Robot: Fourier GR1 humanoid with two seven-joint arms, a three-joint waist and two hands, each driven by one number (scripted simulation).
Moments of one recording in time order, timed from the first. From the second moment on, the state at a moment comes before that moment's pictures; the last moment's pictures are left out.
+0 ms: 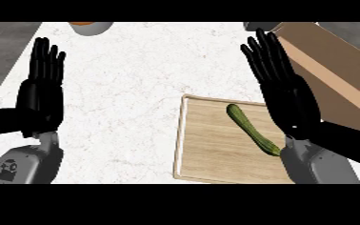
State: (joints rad) left arm -0.21 0.29 -0.06 -1.64 0.23 0.42 -0.02; right arm -0.32 -0.22 0.24 -1.73 -0.39 0.00 -0.18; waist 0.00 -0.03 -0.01
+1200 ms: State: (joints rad) left arm -0.24 0.49 -0.25 -1.54 0.12 0.02 -0.09; right arm -0.49 -0.85 0.17 -1.39 0.15 0.45 -0.73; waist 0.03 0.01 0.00
